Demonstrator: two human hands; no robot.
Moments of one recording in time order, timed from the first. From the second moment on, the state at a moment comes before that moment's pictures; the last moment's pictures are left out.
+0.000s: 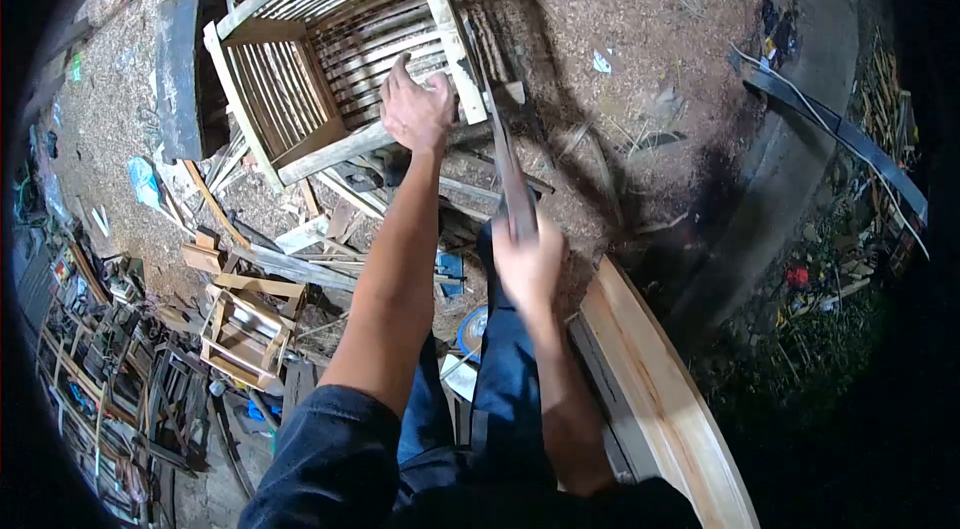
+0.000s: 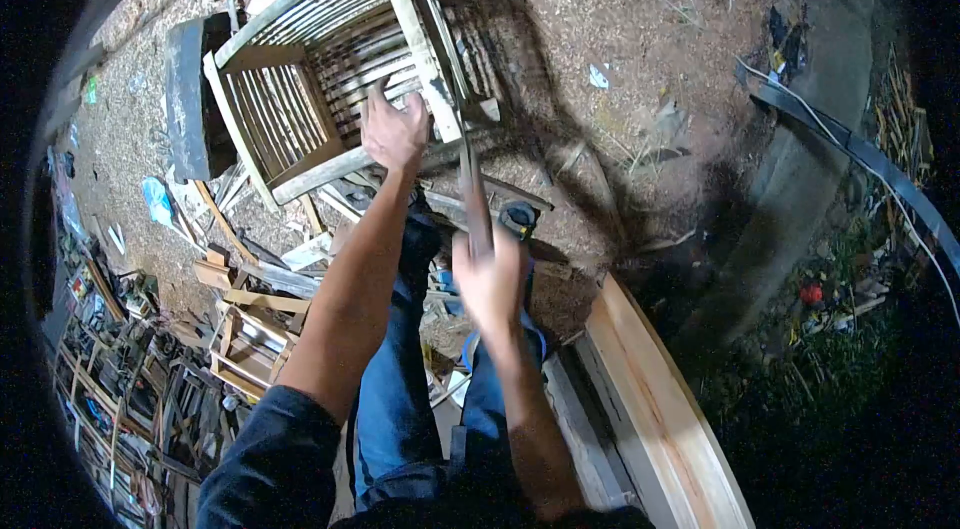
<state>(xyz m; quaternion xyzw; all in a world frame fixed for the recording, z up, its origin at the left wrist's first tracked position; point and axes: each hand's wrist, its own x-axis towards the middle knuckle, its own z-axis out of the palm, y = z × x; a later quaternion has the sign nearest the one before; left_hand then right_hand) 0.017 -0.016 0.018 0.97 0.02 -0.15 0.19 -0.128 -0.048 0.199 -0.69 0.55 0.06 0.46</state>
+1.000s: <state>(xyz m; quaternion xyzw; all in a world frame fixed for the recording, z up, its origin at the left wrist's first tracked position) 0.024 -0.012 0.011 0.97 -0.01 -0.16 0.20 -0.089 -0.078 0.238 -0.74 0.48 0.04 0.47</state>
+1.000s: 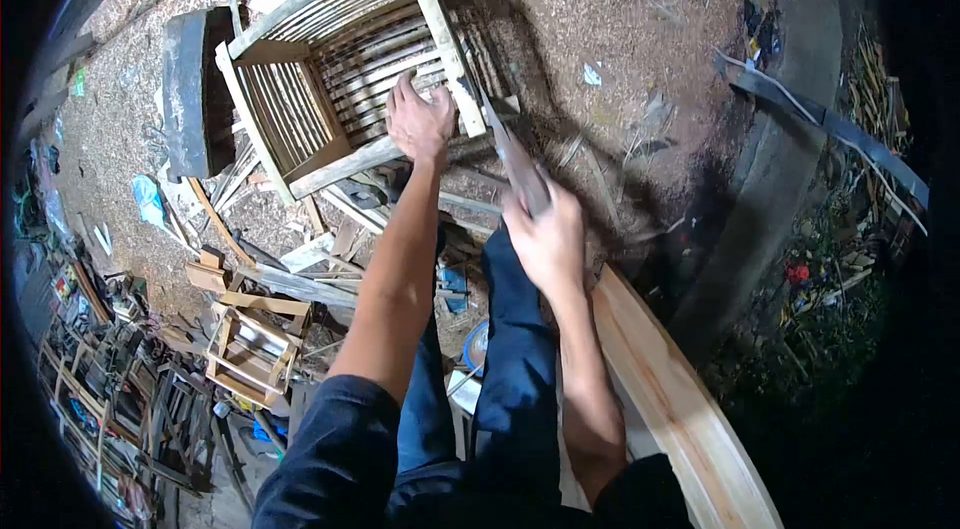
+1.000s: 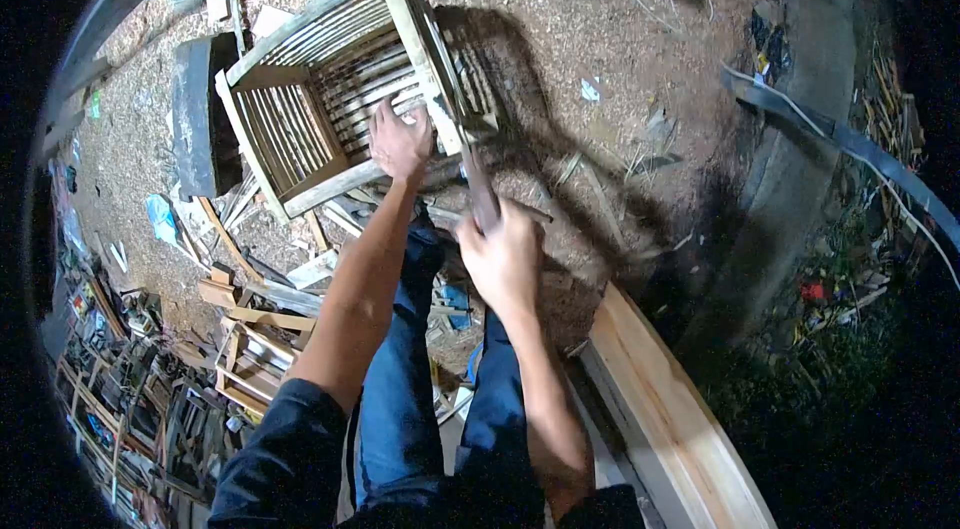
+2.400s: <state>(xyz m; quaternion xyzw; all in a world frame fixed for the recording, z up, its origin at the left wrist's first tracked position) 0.007 0.034 0.068 0.84 0.43 -0.02 0.32 0.246 -0.155 0.020 -0.94 -0.31 -0.10 0.08</state>
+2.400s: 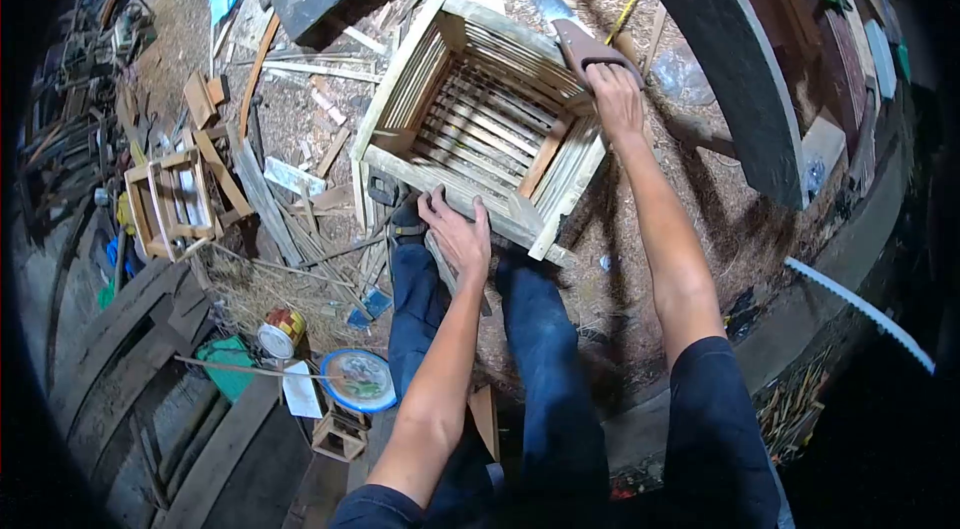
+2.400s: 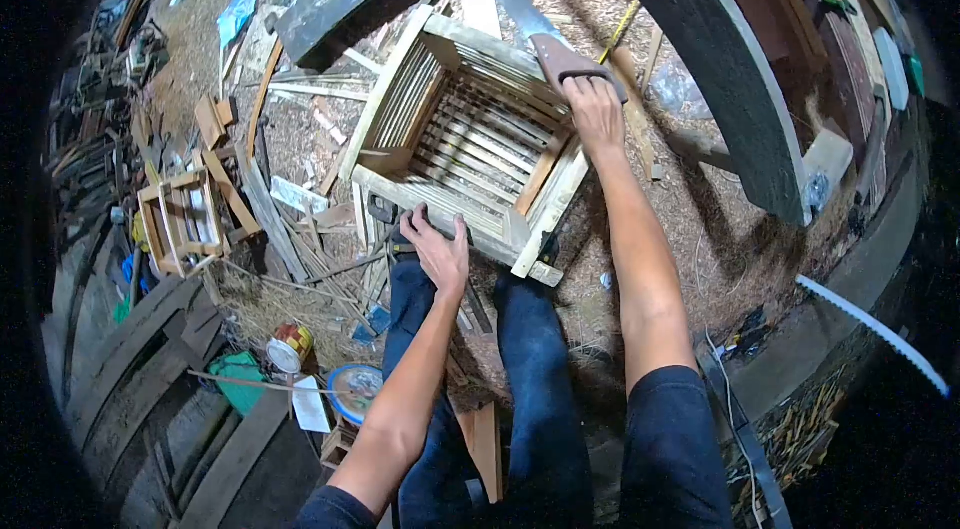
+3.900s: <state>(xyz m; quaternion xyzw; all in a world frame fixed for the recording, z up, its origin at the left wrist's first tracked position) 0.204 0.129 0.025 0.93 -0.23 -0.23 0.17 -0.079 -0.050 0.084 -0.87 0.48 0.06 0.12</state>
